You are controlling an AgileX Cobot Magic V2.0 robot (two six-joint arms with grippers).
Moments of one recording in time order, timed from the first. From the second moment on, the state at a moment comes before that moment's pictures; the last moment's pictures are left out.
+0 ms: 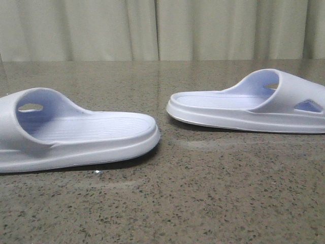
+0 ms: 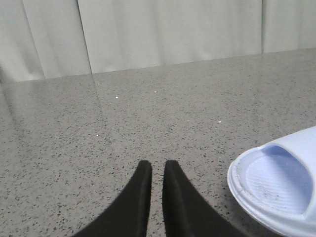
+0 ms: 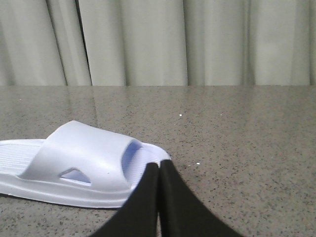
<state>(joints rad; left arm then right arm) -0.07 0.00 0.00 -0.08 0.15 0.18 0.11 -0.01 0.01 -0.05 0.04 0.04</state>
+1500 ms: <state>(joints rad) -0.07 0.00 0.00 -0.08 0.14 0.18 0.11 -0.01 0.01 -0.05 0.04 0.04</state>
